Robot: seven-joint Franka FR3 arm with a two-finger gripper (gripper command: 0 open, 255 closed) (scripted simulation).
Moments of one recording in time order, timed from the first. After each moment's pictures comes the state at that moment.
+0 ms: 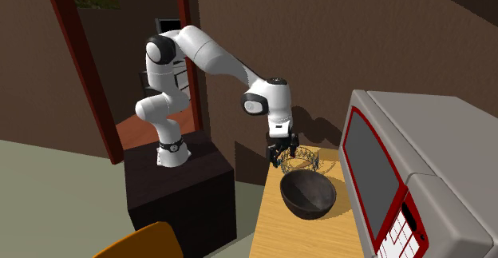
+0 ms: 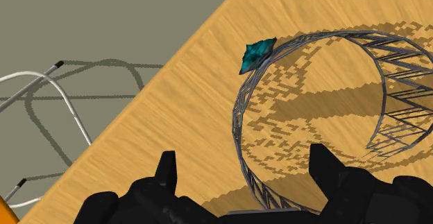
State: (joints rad) arm 0.21 0.24 0.37 -2.02 -0.04 2.39 0.57
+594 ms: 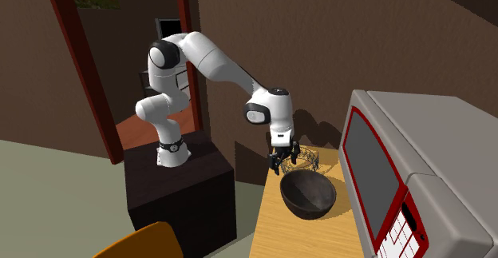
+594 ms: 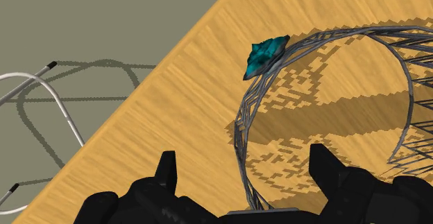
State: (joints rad) arm 0.23 0.32 0.36 -2.01 -0.08 2.46 0.59
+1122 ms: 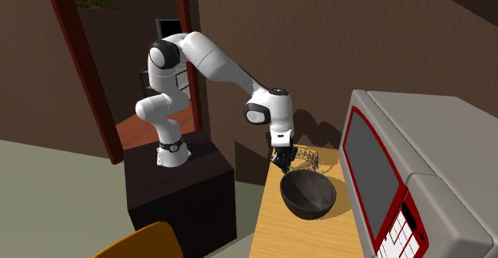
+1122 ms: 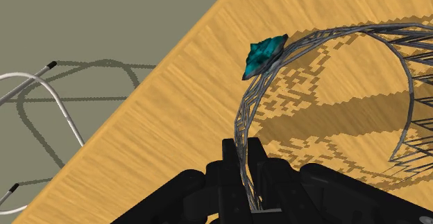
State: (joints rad) arm 0.23 0.32 0.36 -2.01 -0.08 2.46 0.59
